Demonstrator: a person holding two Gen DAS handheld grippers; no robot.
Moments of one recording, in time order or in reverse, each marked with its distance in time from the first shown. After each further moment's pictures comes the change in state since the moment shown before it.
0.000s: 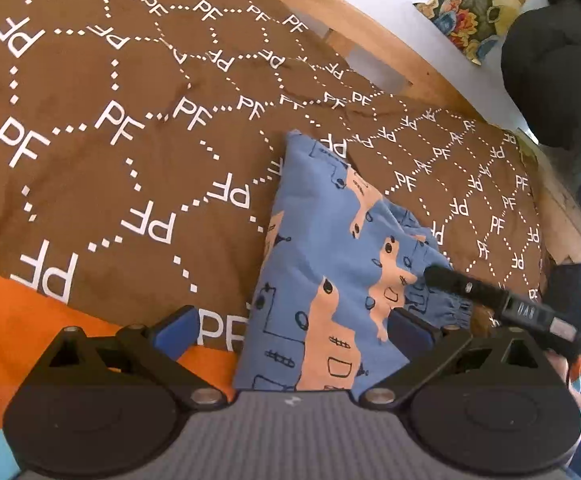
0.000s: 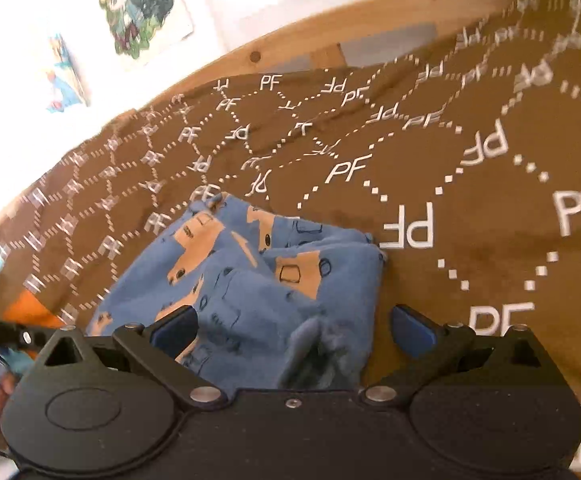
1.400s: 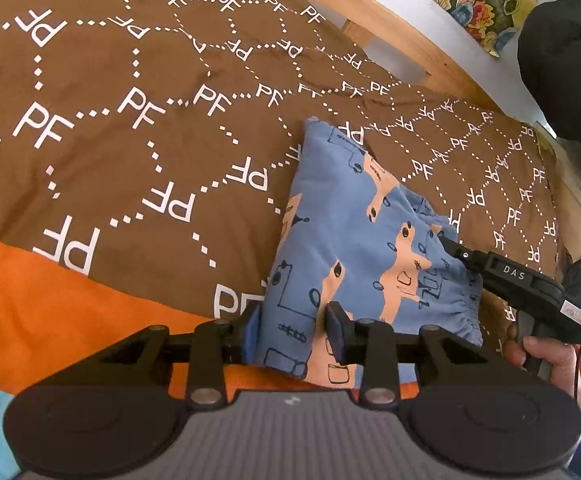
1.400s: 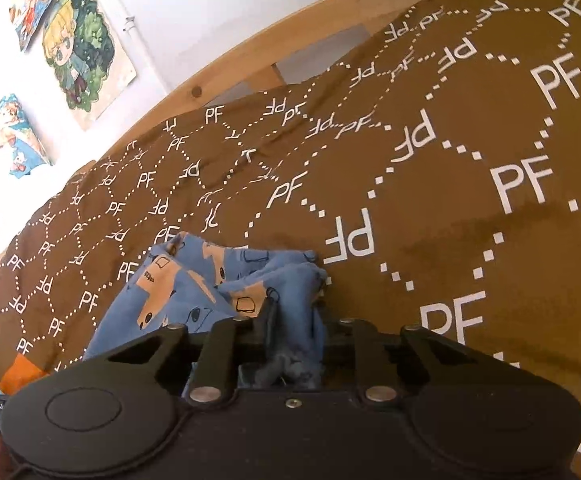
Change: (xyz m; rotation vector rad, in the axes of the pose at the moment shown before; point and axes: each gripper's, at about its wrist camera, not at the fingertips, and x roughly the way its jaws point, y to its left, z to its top) left arm -0.009 0.000 -0.006 -0.026 0.029 0.067; right arm -0.010 -0.010 -0.001 0.118 -0.056 -0.133
